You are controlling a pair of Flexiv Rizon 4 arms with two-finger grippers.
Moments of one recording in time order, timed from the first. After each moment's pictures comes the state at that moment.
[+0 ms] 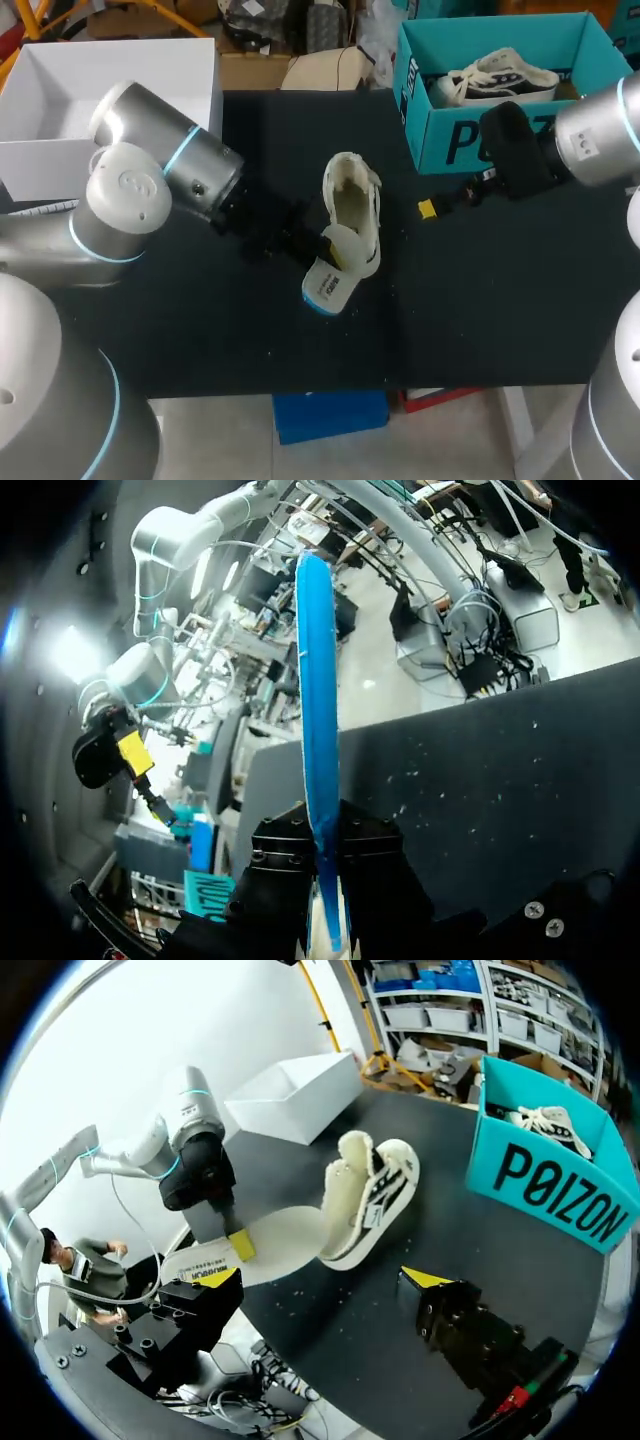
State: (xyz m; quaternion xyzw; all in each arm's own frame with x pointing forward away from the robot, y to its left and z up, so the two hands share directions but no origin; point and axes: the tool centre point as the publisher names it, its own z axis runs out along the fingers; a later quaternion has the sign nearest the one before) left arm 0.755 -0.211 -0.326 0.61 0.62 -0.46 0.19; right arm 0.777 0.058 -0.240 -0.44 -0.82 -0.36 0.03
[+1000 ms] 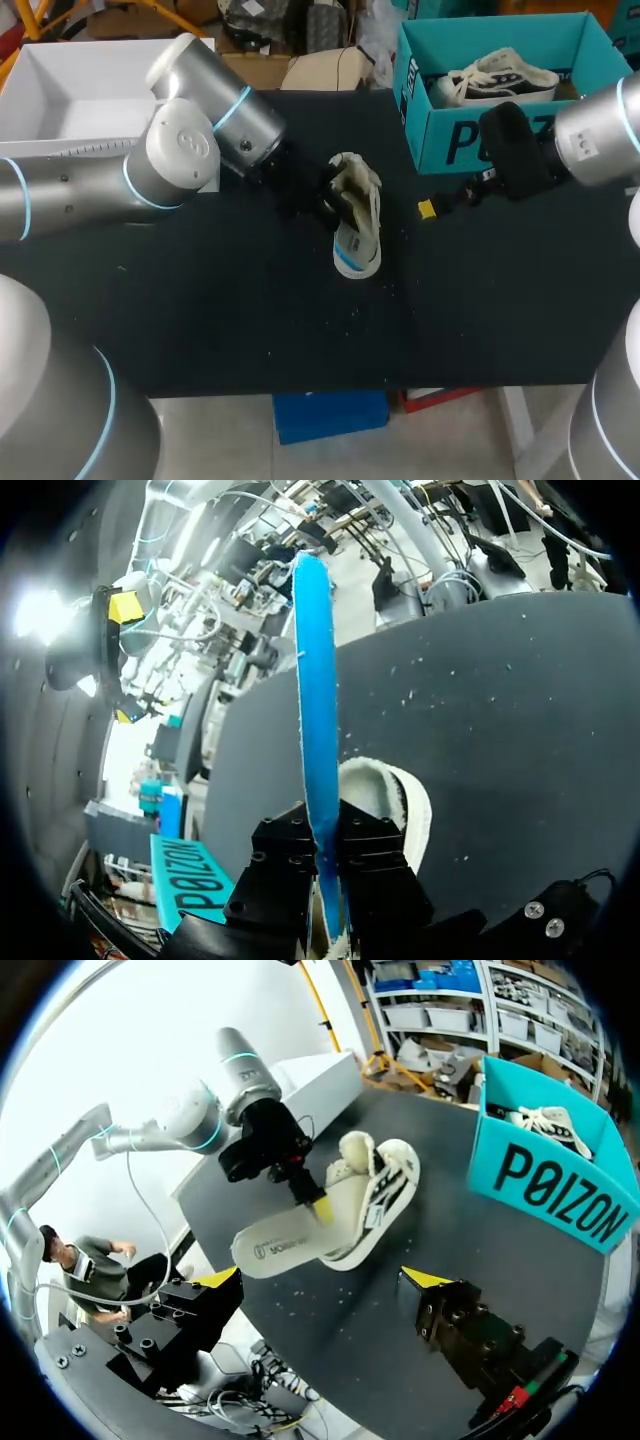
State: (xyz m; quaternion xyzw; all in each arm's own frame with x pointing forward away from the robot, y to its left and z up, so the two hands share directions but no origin) left arm 0.853 -0.242 -0.360 0.62 0.66 -0.39 0.16; right arm 0.777 0.059 -0.240 -0.44 -0.82 -0.36 0.03
